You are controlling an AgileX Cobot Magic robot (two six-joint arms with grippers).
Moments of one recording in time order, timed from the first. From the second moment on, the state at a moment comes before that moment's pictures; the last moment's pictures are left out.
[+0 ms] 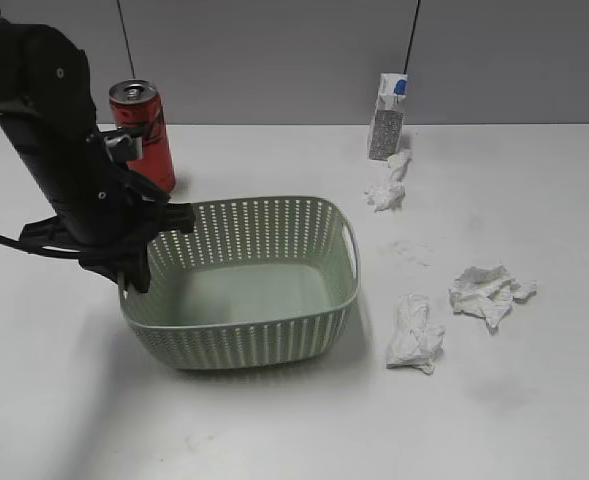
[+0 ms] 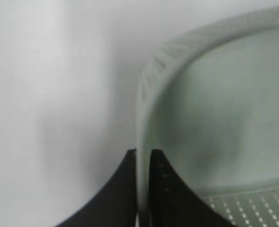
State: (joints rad) left arm -0.46 1.88 -1.19 -0.18 0.88 -0.31; right arm 0.06 -0.01 -0.41 -0.07 0.94 -0.06
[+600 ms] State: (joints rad) left arm -0.45 1.74 -1.19 -0.13 0.92 -0.31; right arm 0.06 0.15 -0.47 0.07 0.89 -0.06
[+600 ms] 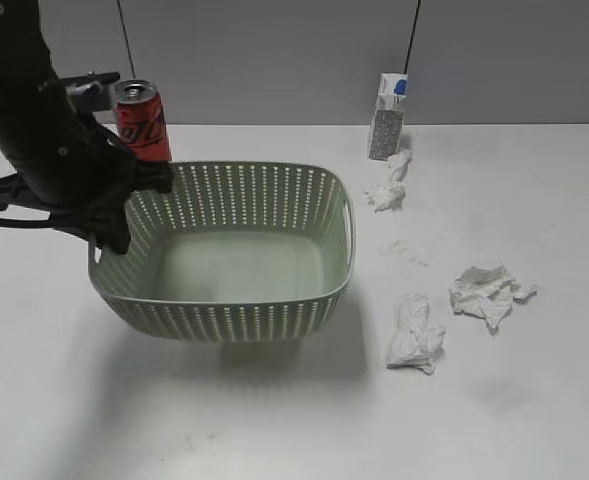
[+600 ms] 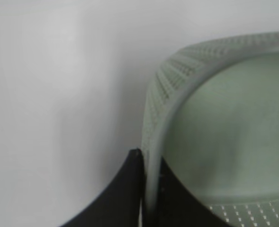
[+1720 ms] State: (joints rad) left arm -0.45 1.72 -1.19 -0.12 0.91 -0.31; right arm 0.23 1.84 -0.97 0.21 0.47 -0.33
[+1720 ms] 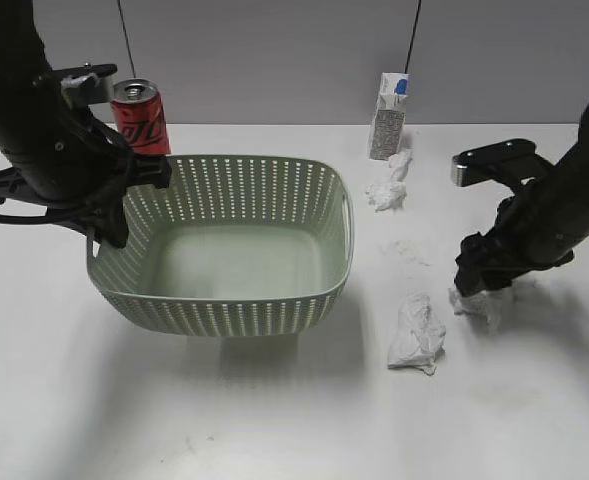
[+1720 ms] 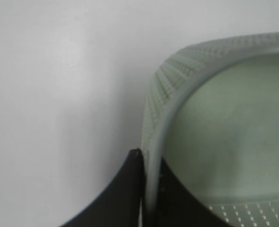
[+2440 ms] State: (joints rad) left arm -0.45 1.72 -1.19 -0.12 0.90 -0.31; right arm 0.23 1.90 -0.98 0.15 0.43 -0.24
